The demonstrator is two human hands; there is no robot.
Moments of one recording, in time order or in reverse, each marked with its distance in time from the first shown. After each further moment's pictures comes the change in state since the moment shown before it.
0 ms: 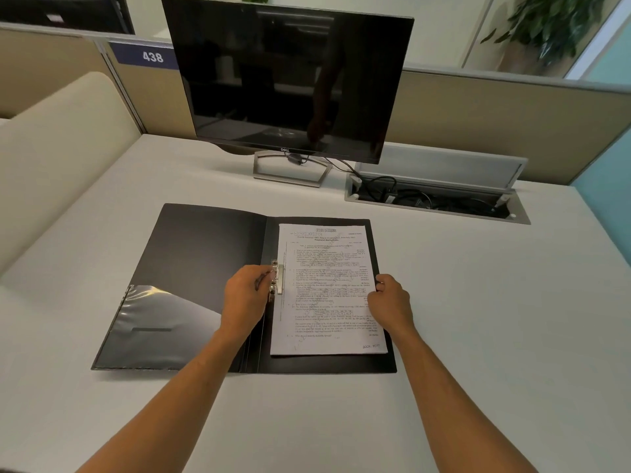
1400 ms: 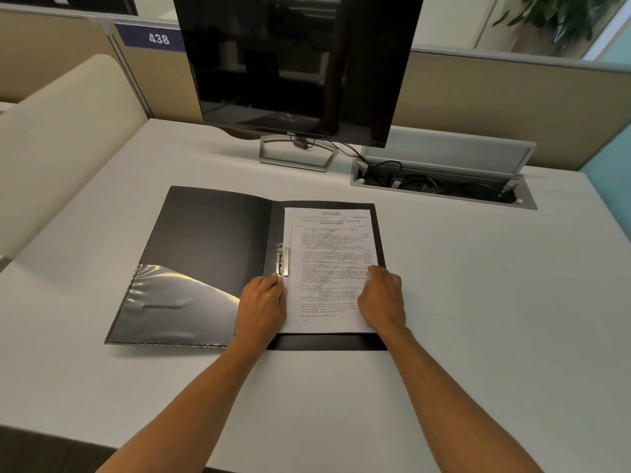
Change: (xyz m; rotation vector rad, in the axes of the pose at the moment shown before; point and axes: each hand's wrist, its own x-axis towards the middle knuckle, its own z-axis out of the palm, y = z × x) left_hand -0.050 -0.027 0.022 0.457 -0.116 0.174; right_hand -0.007 0.031 0.036 -0.390 0.114 -0.275
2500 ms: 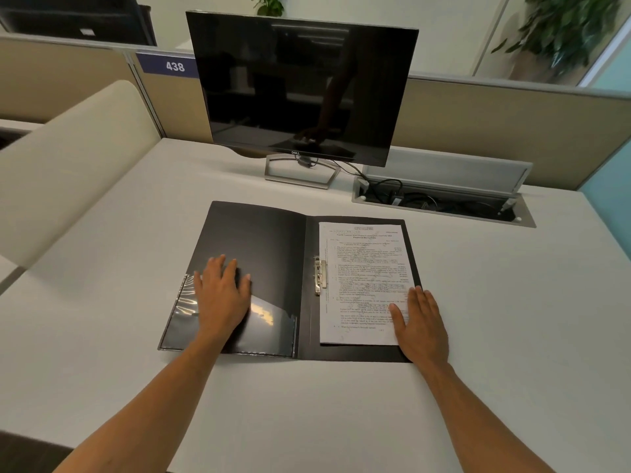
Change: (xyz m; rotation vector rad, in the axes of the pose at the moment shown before) left_hand 0.030 -0.047 -0.041 0.090 0.191 -0.245; right_hand -0.011 0.082 -0.016 -0.236 0.006 0.058
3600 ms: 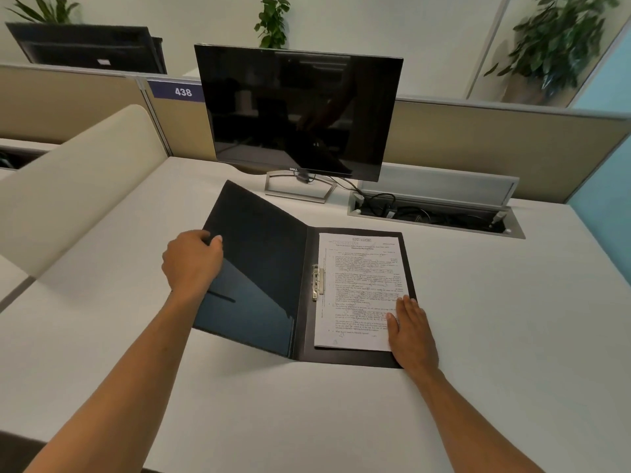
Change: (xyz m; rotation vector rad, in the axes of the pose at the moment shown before) left_hand 0.034 0.046 -0.117 -0.276 0.159 -0.332; right_hand 0.002 0.006 0.007 0.064 -0.004 -0.093
